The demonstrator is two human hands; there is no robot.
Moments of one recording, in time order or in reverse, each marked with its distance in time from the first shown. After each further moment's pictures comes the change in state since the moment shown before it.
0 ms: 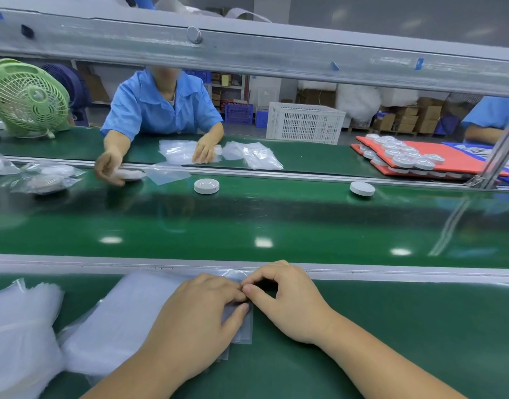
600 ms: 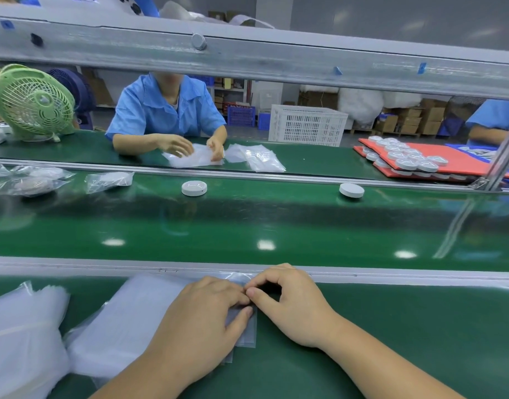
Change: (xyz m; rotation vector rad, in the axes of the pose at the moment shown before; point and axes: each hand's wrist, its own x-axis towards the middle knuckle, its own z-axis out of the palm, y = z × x) left_hand 0.000 0.003 -0.004 -0.019 0.000 0.004; right_hand 0.000 0.000 -0.001 -0.017 -0.011 0.015
